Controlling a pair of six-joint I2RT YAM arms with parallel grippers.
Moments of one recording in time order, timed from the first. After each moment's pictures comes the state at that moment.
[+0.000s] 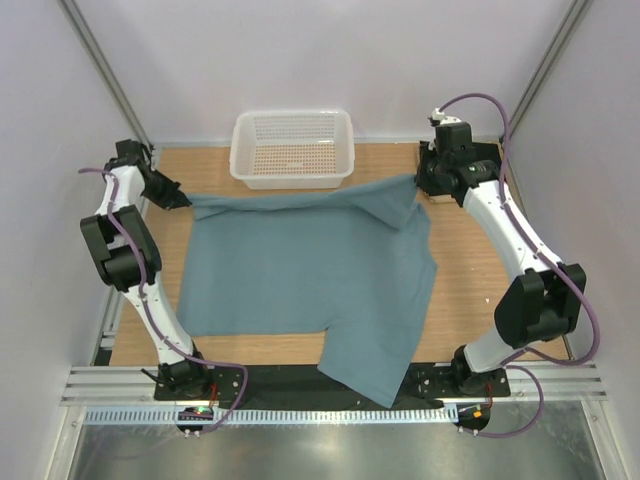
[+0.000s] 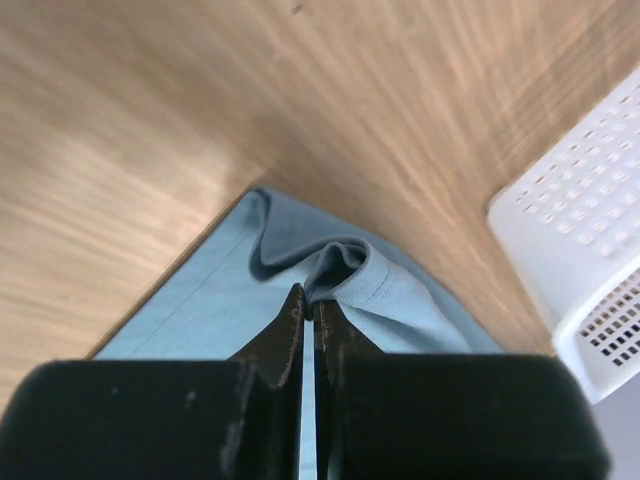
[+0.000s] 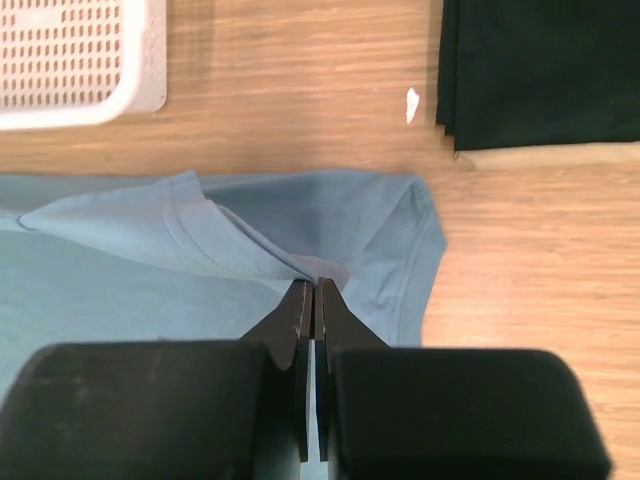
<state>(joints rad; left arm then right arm) 0.33 2.09 1.74 -0.79 0.29 -0.66 0.20 1.54 1.44 -0.58 0.05 0.24</state>
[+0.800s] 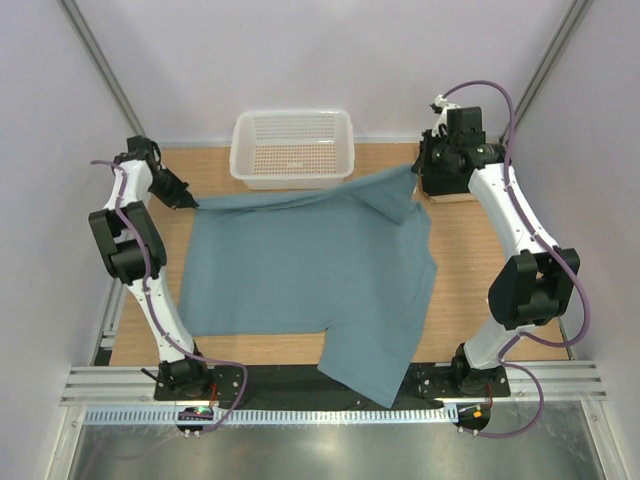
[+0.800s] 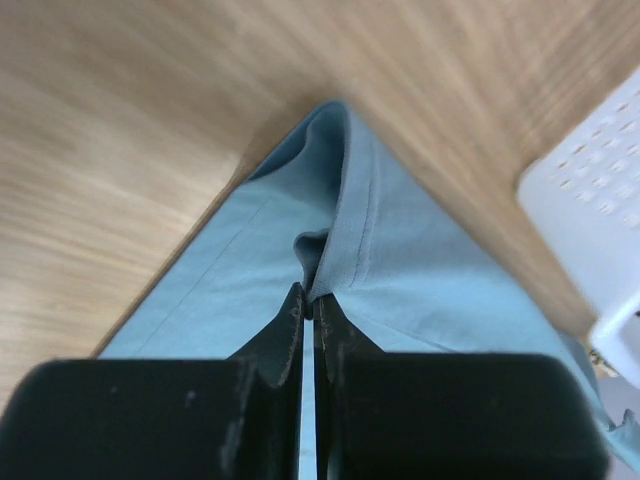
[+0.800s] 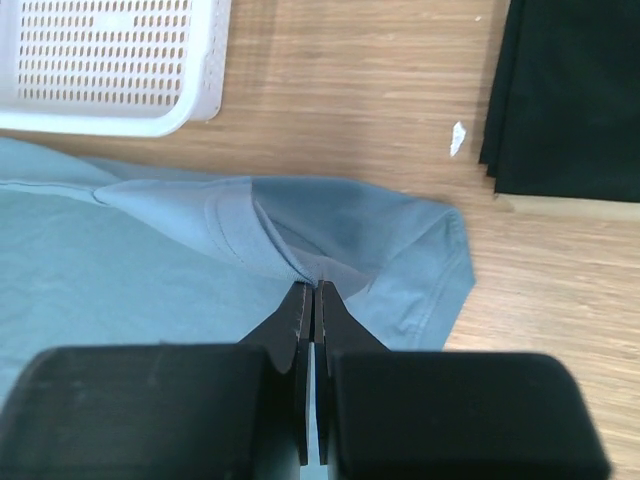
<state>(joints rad) 0.28 2.19 1.89 -0.88 0.29 -0.58 0.12 1.68 1.63 -0.64 -0.15 0.17</state>
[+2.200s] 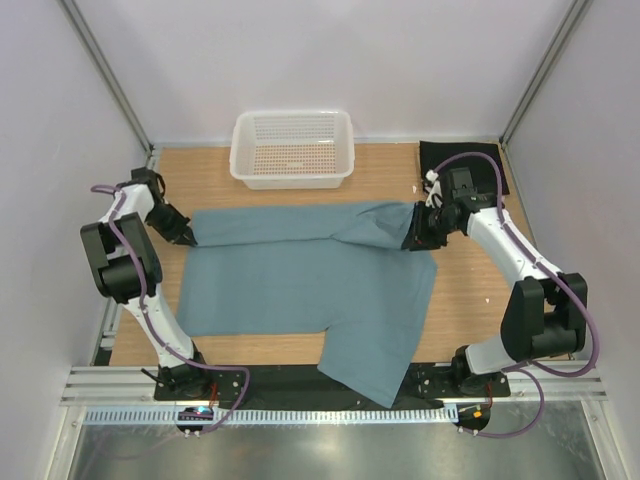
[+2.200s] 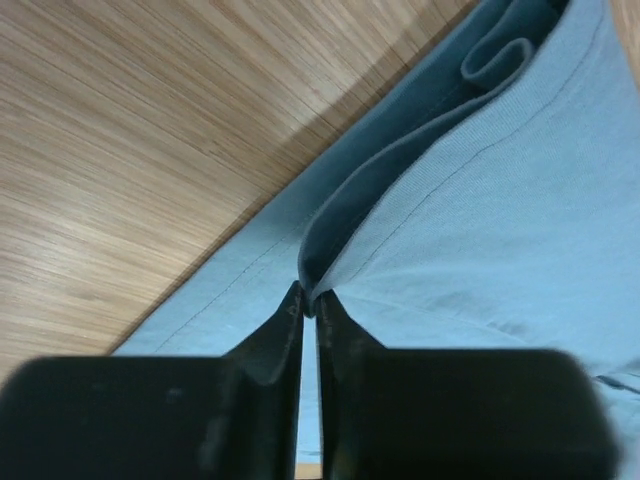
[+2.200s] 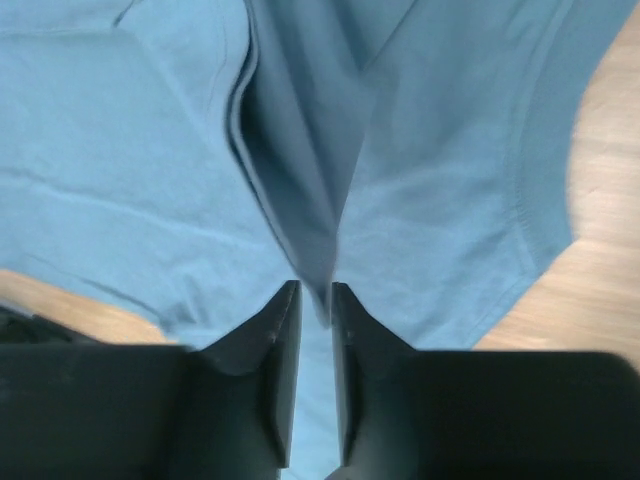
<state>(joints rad) 0.30 1.96 1.44 -0.87 0.18 -0.52 0.13 1.47 1.14 -0.75 -0.32 0.27</state>
